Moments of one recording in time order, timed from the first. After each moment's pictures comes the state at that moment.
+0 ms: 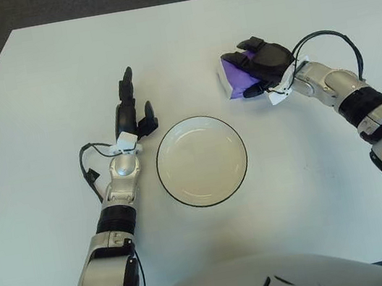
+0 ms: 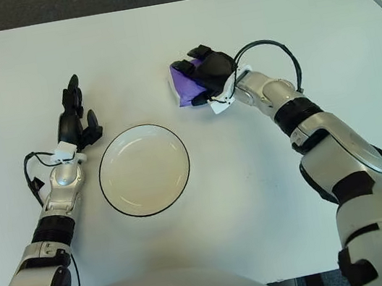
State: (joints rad) left arm -0.29 0.13 0.00 0.51 0.14 -0.55 0.13; right arm -0.88 -0.59 0.73 0.79 -0.89 -0.48 -0.25
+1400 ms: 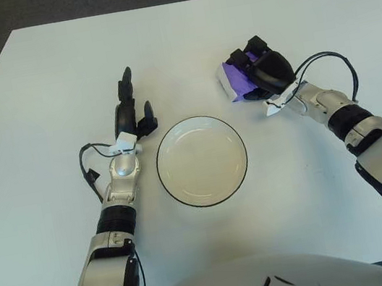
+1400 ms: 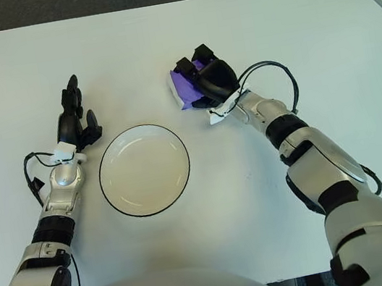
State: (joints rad) left arm -0.29 0.13 0.00 0.51 0.13 -0.55 0.13; right arm -0.83 -0.49 0.67 0.94 -0.87 -0.51 -0.67
